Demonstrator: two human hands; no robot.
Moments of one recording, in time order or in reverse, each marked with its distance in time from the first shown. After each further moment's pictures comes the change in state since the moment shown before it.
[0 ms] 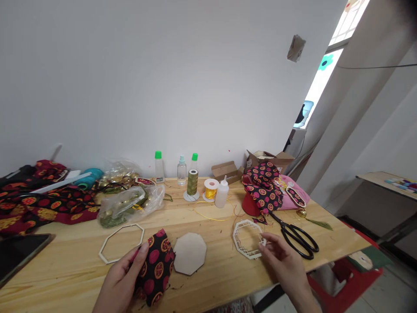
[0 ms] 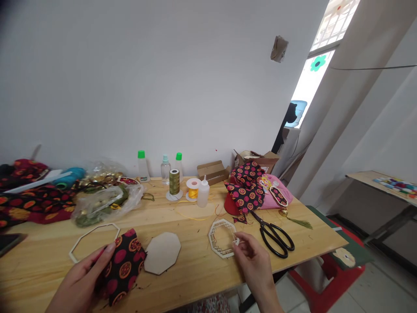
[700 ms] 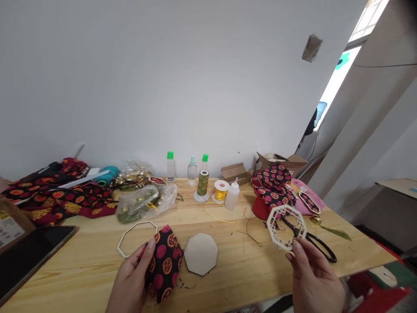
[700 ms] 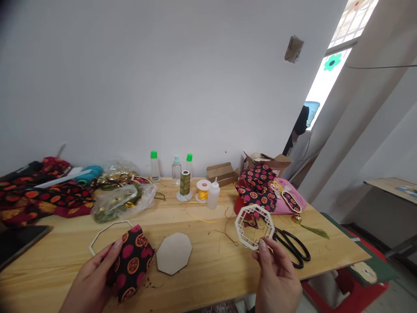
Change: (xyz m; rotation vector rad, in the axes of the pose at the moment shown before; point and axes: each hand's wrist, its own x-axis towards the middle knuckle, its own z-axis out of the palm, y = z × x) left_hand -0.009 0.009 0.004 -0.172 0.138 -0.070; right_hand -0.016 -0.046 0.023 0.568 0.596 0.194
